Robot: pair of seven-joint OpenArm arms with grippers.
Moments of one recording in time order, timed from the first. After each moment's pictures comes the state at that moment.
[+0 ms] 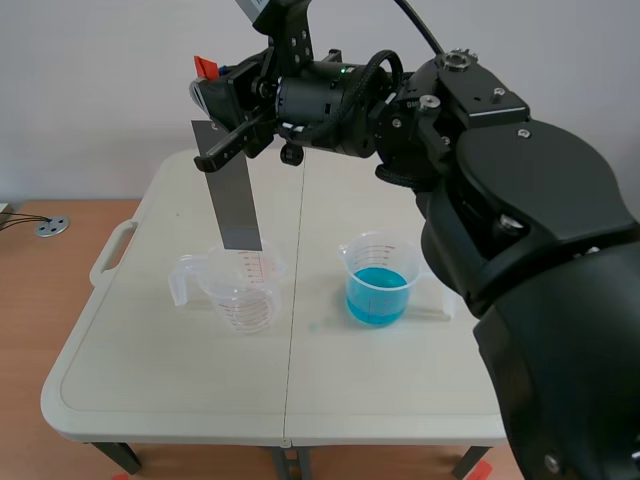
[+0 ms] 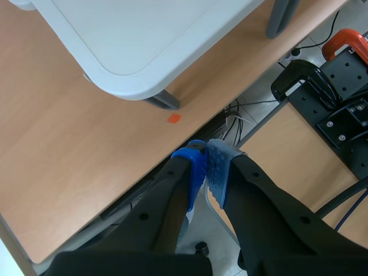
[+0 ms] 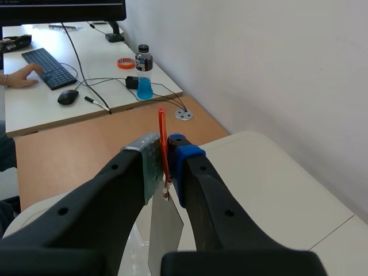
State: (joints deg) left arm 70.7 -34.5 -22.8 114.0 -3.9 -24.6 -1.1; right arm 18.1 -3.7 -16.0 81.0 2.0 44.2 -7.3
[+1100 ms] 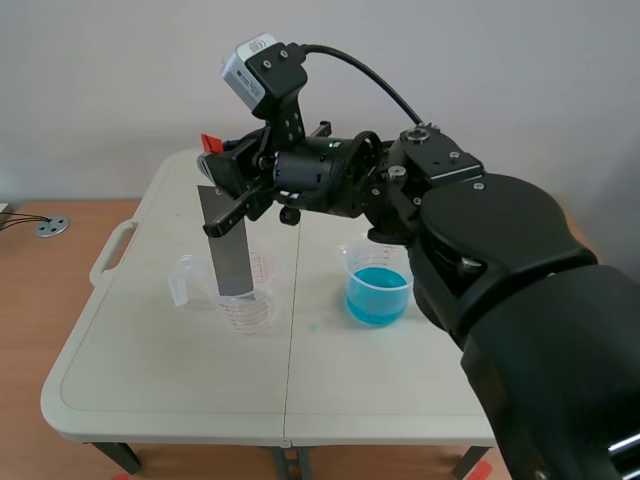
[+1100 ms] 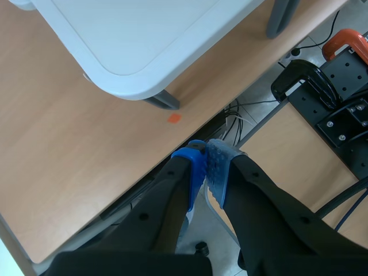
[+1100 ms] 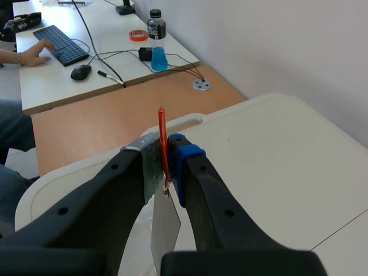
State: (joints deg) left arm 70.7 -34.5 -22.8 114.0 -3.9 -24.6 -1.1; right arm 18.1 -3.7 -18.0 68.5 -2.9 44.2 0.4
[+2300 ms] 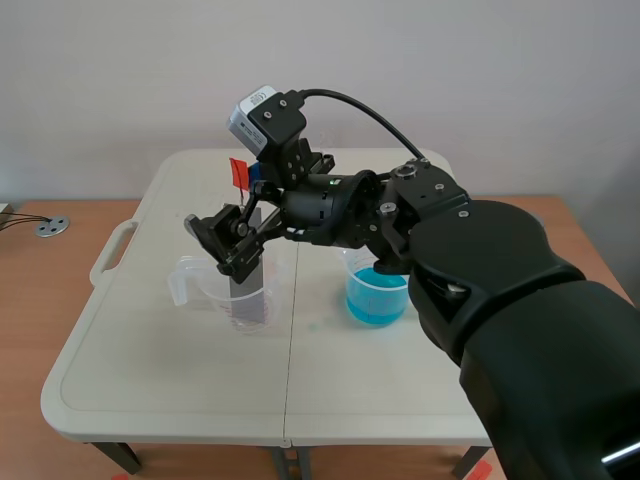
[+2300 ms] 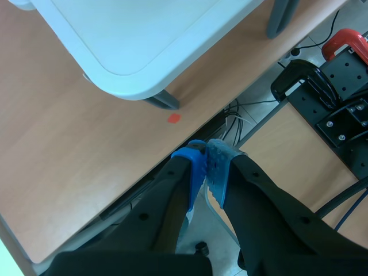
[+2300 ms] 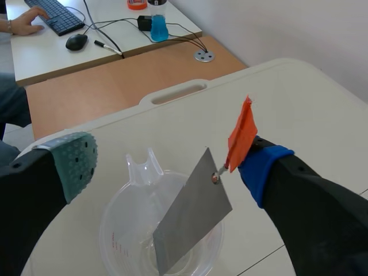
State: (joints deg) left arm 70.7 -34.5 -22.8 114.0 -3.9 -24.7 -1.1; right arm 17.8 -3.7 -18.0 62.6 -9.2 44.2 4.6
